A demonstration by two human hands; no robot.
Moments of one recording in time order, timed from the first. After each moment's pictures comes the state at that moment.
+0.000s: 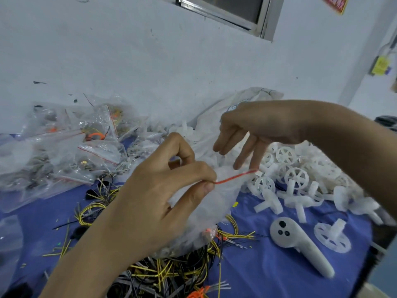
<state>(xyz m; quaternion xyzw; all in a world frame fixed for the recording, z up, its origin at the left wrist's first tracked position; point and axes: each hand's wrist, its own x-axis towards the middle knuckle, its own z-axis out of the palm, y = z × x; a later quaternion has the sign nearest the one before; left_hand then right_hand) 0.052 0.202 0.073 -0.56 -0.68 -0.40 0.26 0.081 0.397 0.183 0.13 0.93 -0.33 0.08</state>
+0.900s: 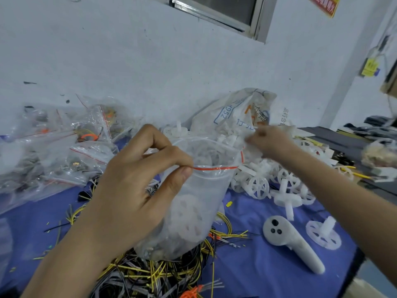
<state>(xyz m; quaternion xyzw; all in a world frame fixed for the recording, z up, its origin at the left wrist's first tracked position) 0.049 0.198 0.076 -0.51 -0.68 -0.43 0.29 0.076 0.485 0.116 0.26 0.92 -0.20 -0.23</state>
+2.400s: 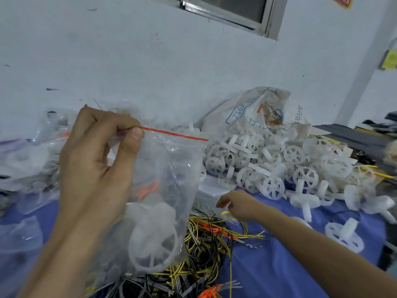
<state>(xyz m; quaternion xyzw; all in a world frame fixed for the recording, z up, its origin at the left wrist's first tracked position) 0.015 0.169 0.075 -0.36 -0.65 -0.55 0.38 0.044 0.455 -0.016 0.11 0.99 -0.11 0.06</state>
